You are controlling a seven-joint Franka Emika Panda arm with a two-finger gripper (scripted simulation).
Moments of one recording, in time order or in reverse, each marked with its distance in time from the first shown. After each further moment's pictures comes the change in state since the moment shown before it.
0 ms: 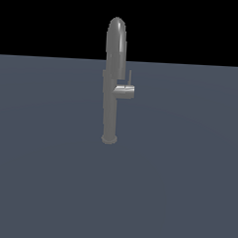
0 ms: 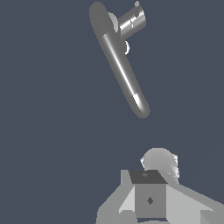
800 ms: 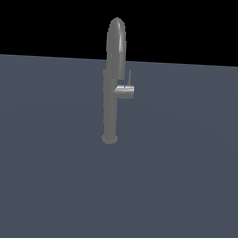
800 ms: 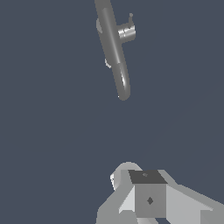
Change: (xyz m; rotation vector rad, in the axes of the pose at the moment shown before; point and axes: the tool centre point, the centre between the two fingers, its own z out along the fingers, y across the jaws) arm -0.070 0.025 0.008 -0.187 0.229 -0.188
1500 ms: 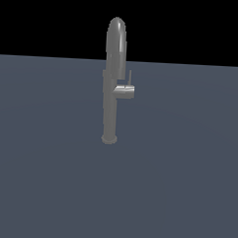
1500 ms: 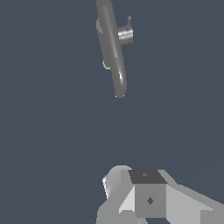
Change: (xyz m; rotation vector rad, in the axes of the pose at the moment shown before) arm -0.016 0.005 0.001 -0.042 0.051 -0.042
